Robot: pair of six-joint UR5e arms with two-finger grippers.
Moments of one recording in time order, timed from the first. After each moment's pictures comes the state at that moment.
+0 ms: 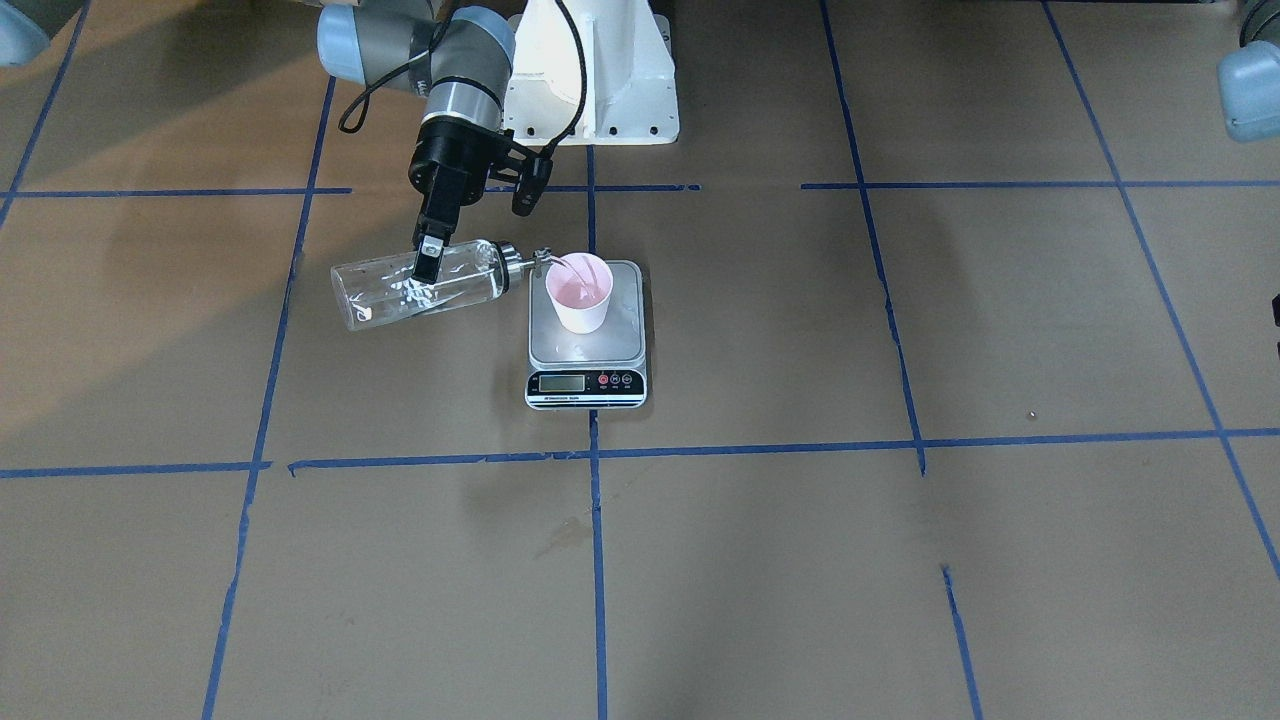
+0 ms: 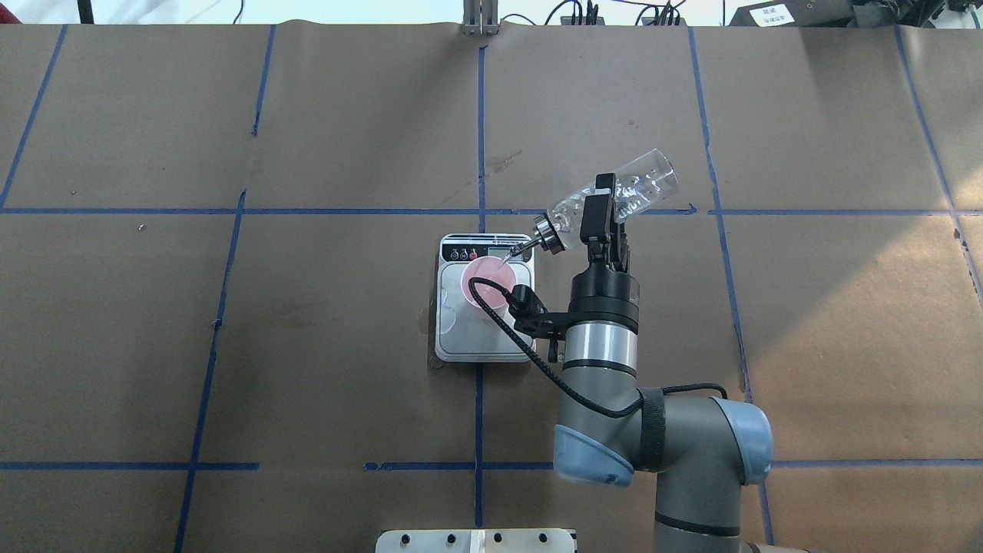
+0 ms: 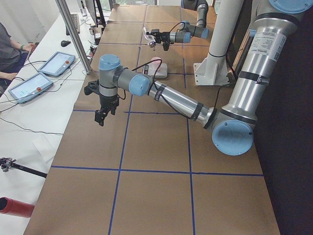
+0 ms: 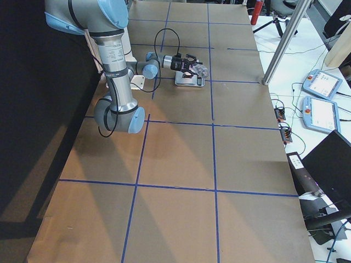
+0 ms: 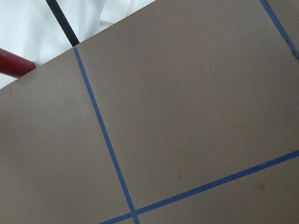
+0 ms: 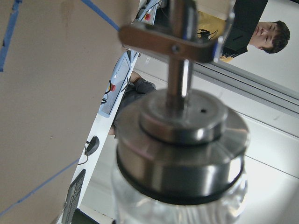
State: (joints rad) left arm -1.38 -1.85 -1.73 -1.52 -2.09 0.02; right arm 0.20 -1.14 1.82 -1.61 0.19 -0.32
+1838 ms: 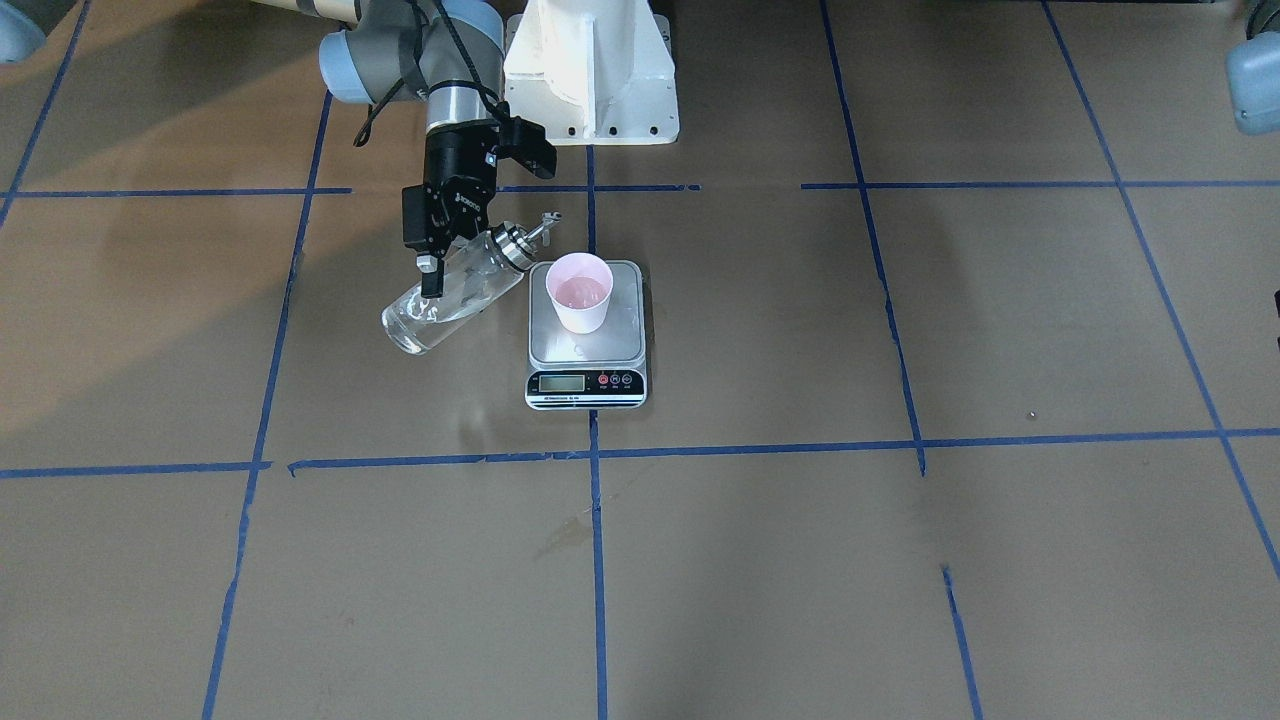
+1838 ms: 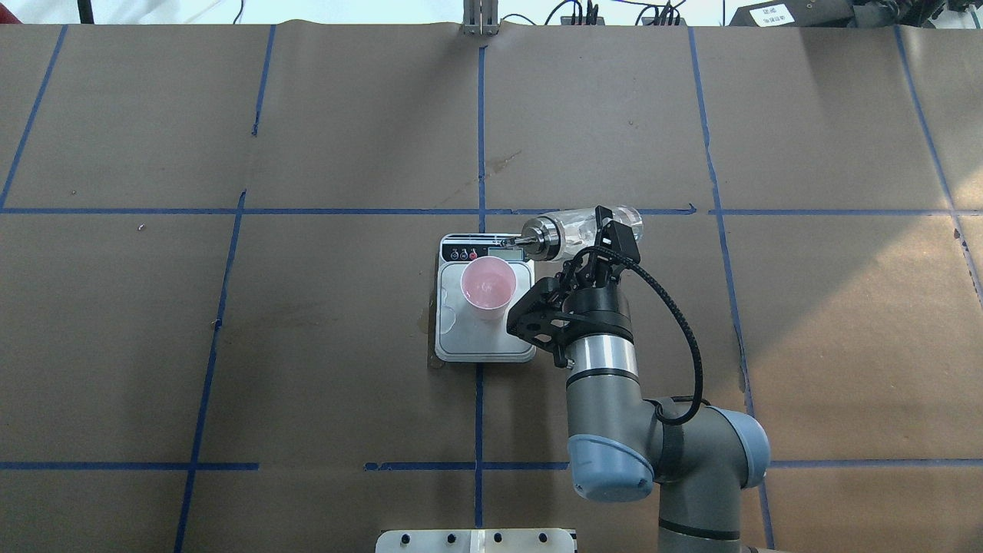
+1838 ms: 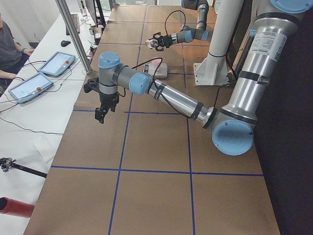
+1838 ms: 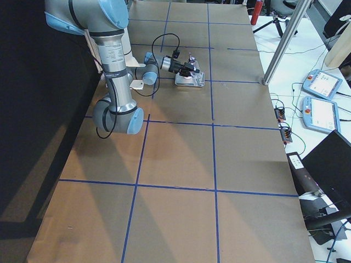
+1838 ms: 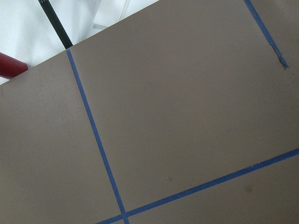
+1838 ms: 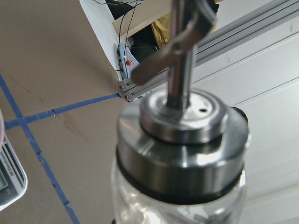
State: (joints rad) left arm -1.40 -1.86 -1.74 -1.52 -2.14 0.00; right arm 0.19 -1.16 1.77 -1.21 0.42 0.28
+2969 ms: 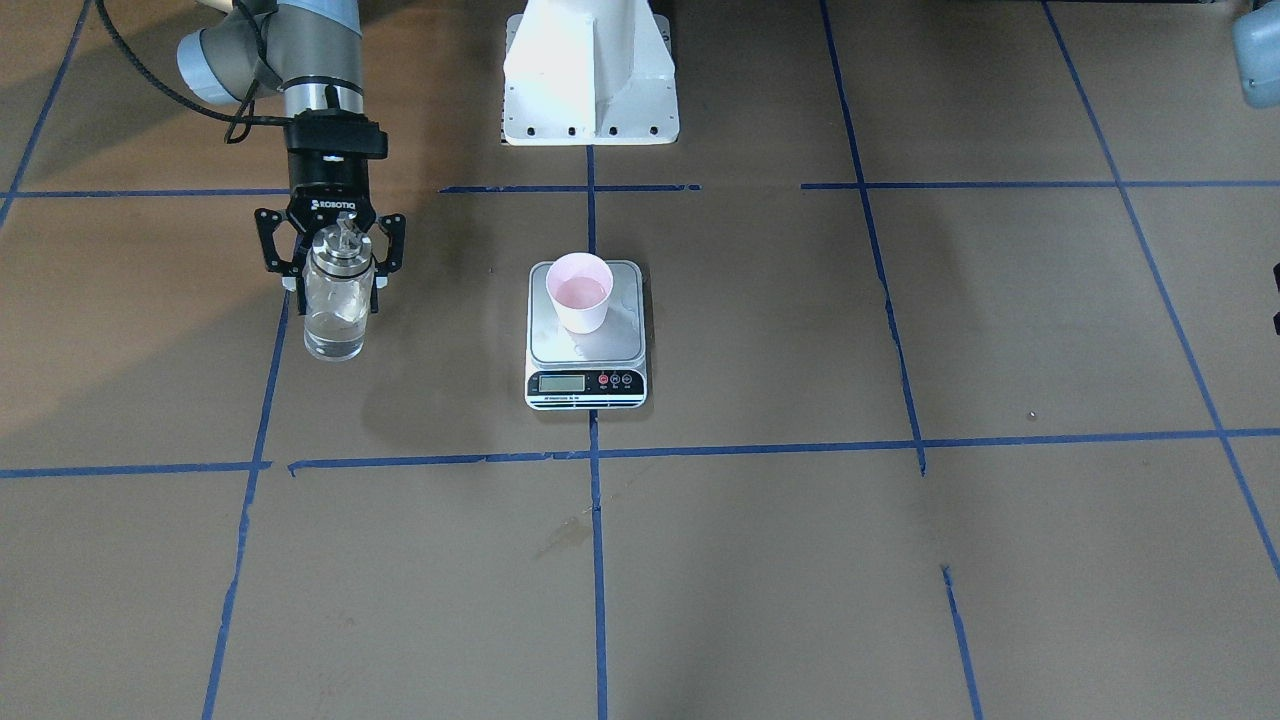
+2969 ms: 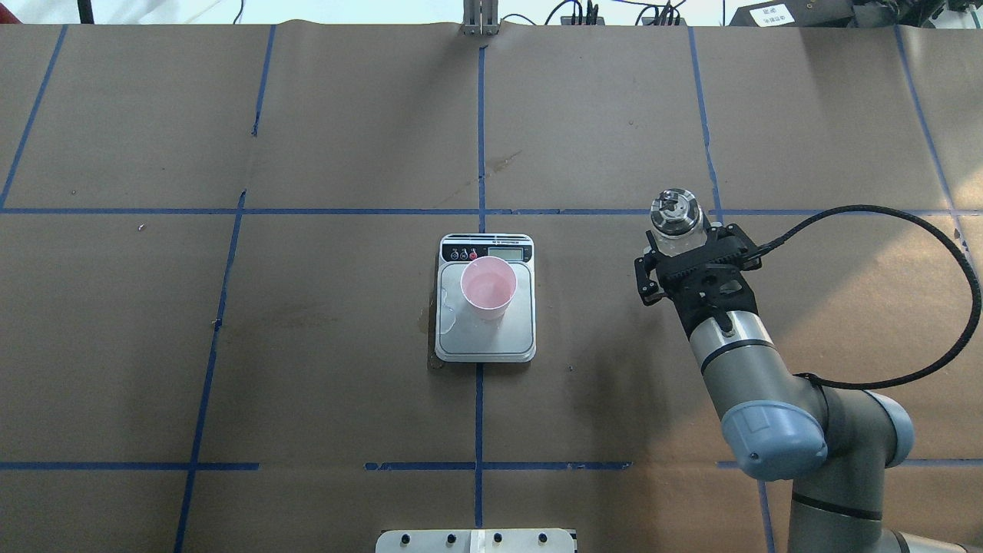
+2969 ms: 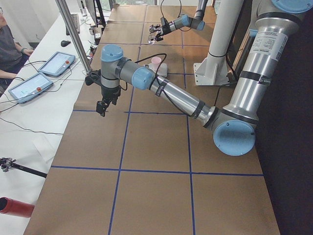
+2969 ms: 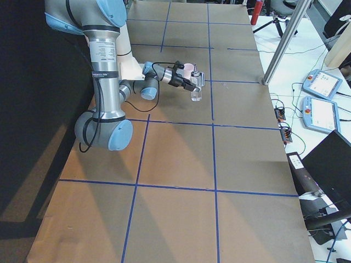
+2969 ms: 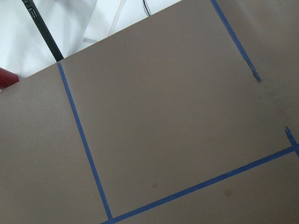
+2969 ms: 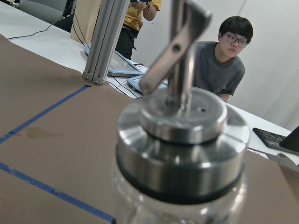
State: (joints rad) left arm -1.41 -1.86 -1.81 -1.51 -2.18 -0.01; right arm 0.29 -1.48 1.93 -0.94 0.69 0.84
